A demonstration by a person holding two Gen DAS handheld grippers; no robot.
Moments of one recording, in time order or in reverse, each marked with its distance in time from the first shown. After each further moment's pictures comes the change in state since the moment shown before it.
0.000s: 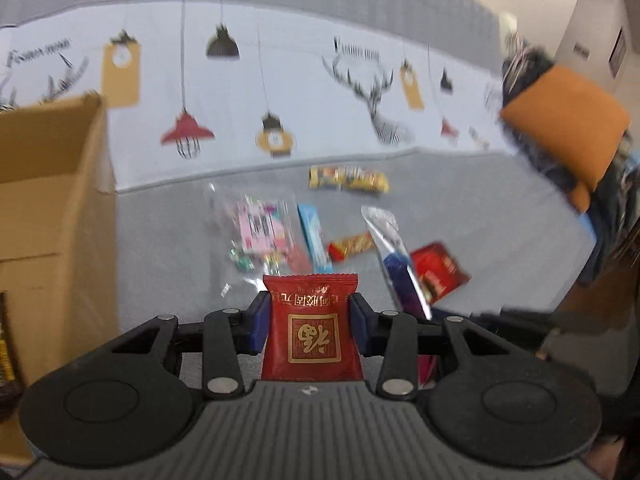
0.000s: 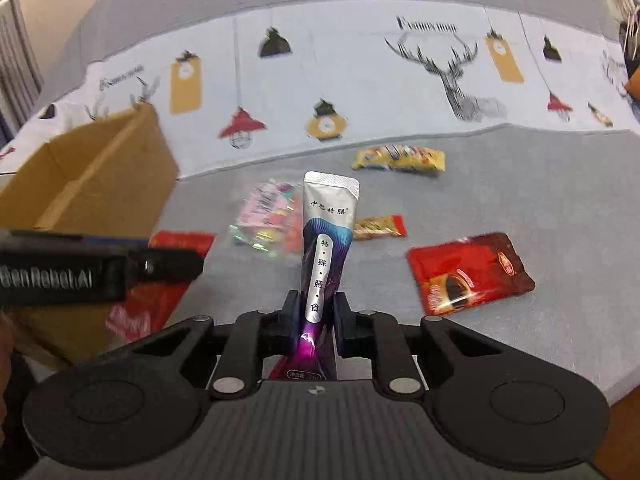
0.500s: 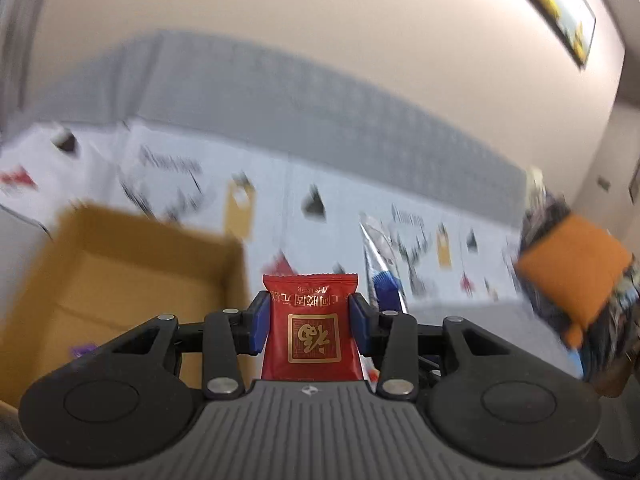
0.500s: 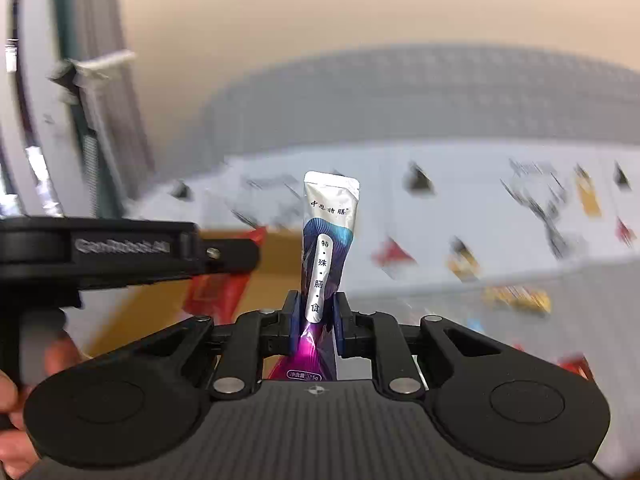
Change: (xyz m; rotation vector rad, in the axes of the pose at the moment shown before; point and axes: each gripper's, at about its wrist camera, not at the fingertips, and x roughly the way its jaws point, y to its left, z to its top) left arm -0.198 0.080 0.037 -0.198 -0.364 0.090; right arm -0.116 0.153 0.065 -0.126 -0.269 0.223
